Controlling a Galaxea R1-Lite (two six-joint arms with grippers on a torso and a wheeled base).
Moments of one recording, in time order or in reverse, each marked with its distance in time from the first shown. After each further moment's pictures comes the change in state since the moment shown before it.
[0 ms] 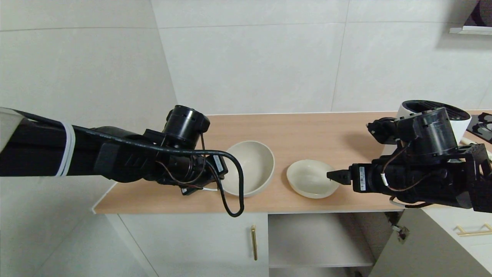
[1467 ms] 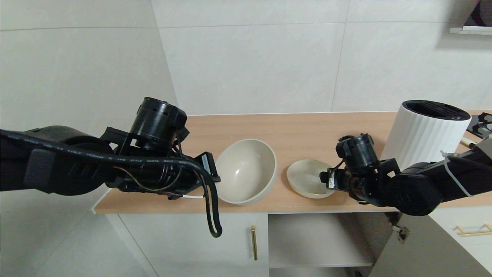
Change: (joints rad) left arm 0.000 -0.156 0.110 -0.003 -0.123 0.074; right arm -0.004 0.348 -0.110 -0.166 -0.316 0.109
